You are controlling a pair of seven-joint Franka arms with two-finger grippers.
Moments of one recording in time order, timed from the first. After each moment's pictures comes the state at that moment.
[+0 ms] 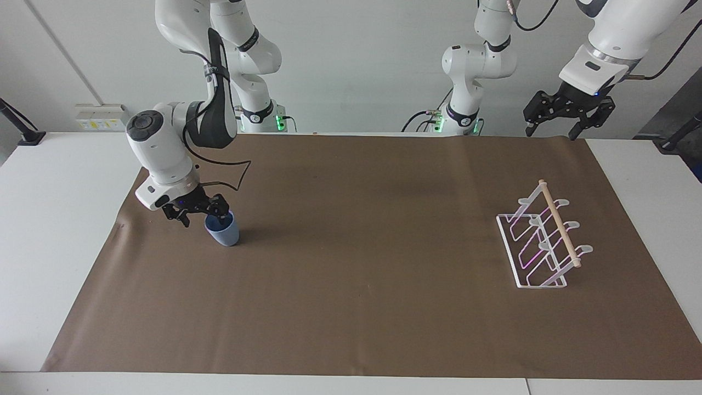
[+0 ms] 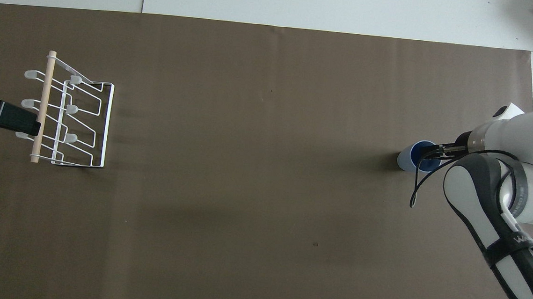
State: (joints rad) left arm -0.11 -0.03 0.01 -1.50 -0.01 1.44 0.05; right arm -0.06 0.14 -0.01 -2.05 0.02 2.24 -0.18
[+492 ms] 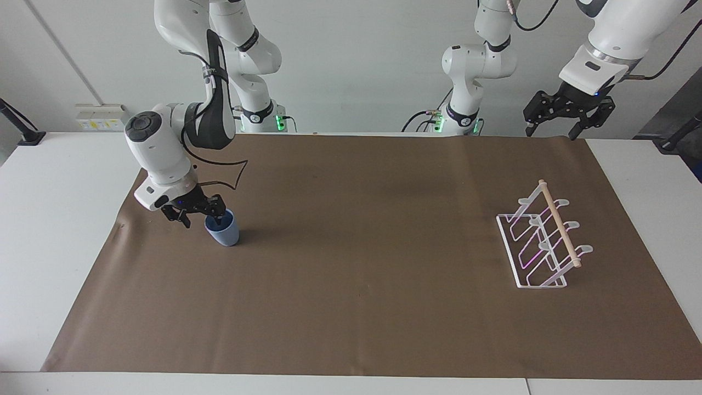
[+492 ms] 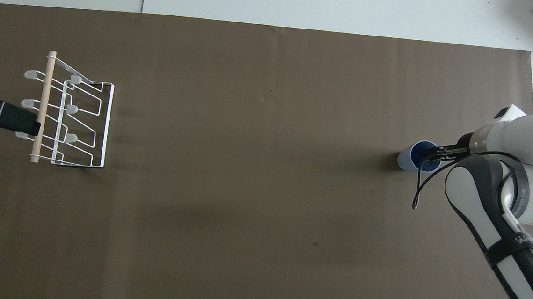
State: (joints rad) left arm -0.11 -0.03 0.01 -1.50 -0.01 1.44 0.05; right arm -0.06 0.14 -0.01 -2.06 0.02 2.25 -0.19
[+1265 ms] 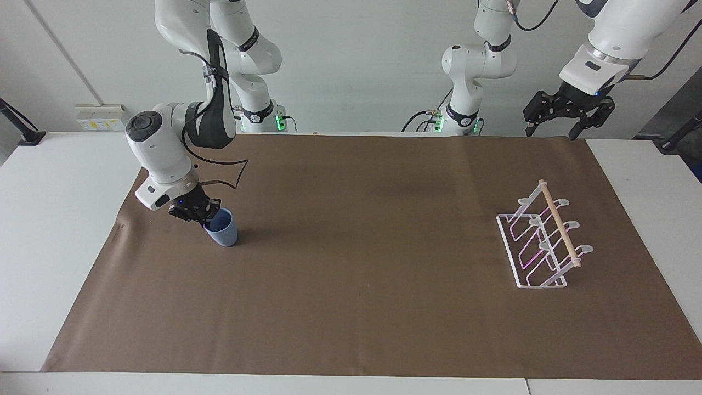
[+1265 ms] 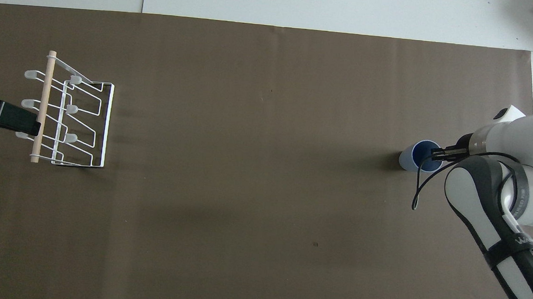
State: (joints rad) left arm -0.11 -0.03 0.01 -1.50 -0.01 1.44 0.05; right arm -0.06 0.13 -0.01 -2.07 0.02 2.25 -0.19
